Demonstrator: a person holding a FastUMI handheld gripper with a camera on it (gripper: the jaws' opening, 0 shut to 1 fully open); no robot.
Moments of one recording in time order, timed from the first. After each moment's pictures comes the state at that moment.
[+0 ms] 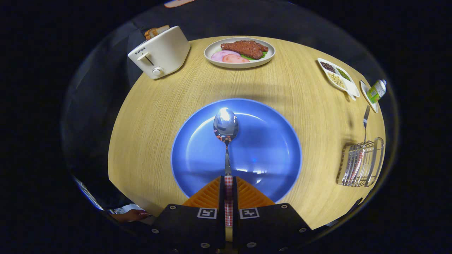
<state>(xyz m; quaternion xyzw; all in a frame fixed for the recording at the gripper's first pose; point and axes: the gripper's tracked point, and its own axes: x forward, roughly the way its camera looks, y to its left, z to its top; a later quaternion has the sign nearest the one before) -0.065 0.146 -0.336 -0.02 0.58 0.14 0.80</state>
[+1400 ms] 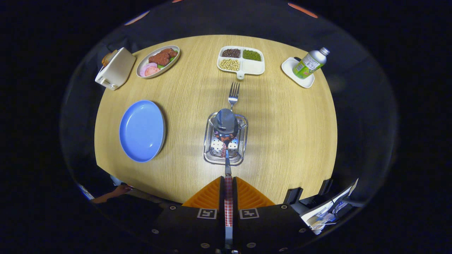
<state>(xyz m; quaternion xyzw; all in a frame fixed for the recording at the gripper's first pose) -0.080 -0.119 -0.252 -0.06 0.68 0.05 0.73</state>
